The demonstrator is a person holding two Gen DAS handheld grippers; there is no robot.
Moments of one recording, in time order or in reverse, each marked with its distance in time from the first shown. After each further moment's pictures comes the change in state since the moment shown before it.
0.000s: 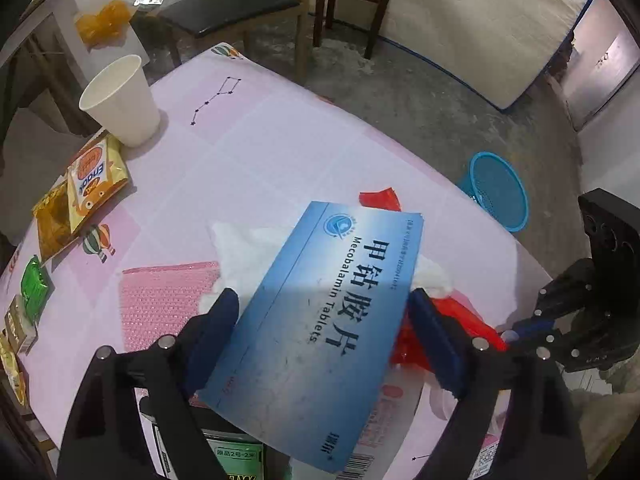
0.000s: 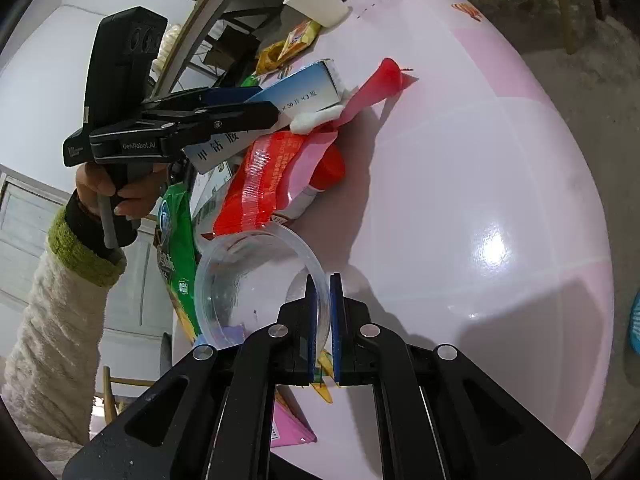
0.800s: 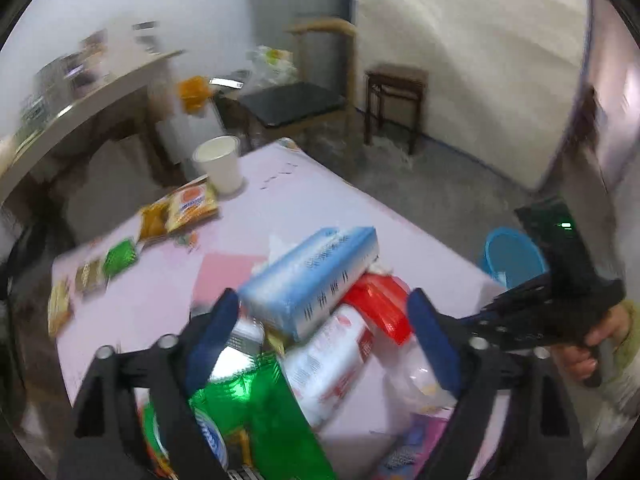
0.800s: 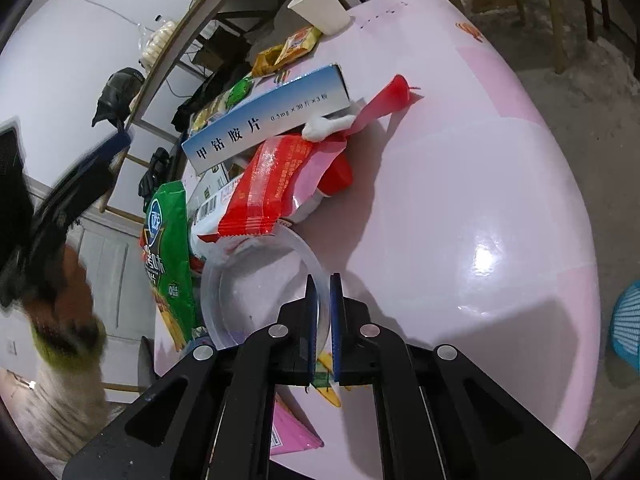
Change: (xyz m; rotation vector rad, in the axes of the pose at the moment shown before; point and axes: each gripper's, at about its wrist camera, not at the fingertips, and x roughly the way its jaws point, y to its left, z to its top) left arm -0.109 -0.058 -0.074 -0.067 -0.360 0.205; right arm -0.003 0.022 -0.006 -0.038 -0.036 -0.102
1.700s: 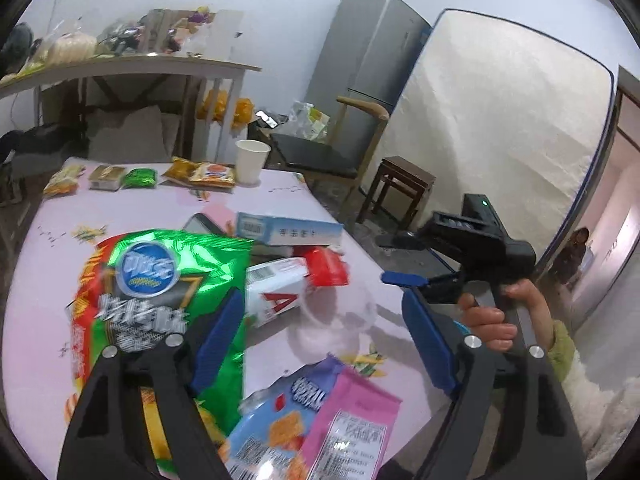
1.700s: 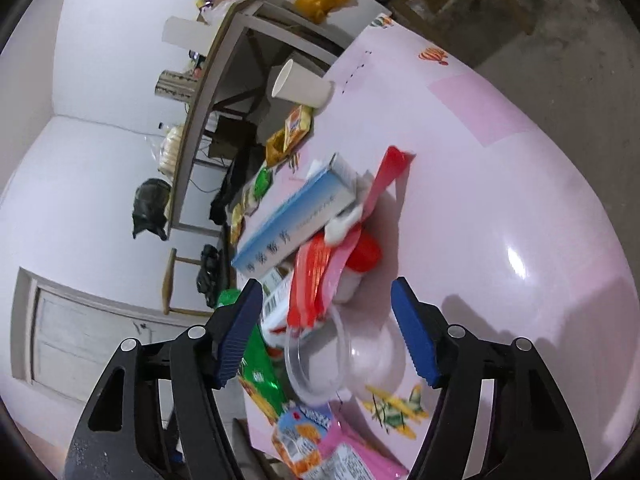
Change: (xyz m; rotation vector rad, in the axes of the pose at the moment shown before) left arm -0.083 -0.033 -0.134 -0.418 -0.336 -0.068; right arm -0.020 -0.027 0.022 0.326 -0.199 0.233
